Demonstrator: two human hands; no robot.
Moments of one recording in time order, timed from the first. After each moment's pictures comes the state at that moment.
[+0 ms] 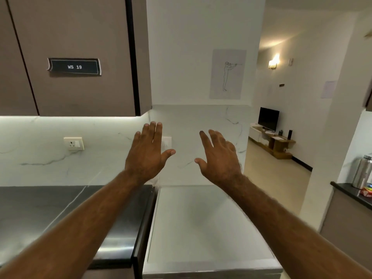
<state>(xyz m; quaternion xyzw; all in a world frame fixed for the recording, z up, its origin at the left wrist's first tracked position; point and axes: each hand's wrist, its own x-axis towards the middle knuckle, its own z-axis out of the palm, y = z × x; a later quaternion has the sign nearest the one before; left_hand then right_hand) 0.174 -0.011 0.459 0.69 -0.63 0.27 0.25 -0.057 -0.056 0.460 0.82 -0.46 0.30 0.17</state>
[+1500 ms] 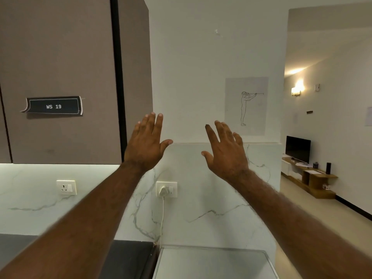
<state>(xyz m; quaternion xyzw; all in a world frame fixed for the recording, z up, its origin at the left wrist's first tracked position) 0.250 -0.255 0.581 0.64 -0.58 0.43 0.25 -0.005 -0.330 0.563 0.79 -0.39 0.40 0.26</state>
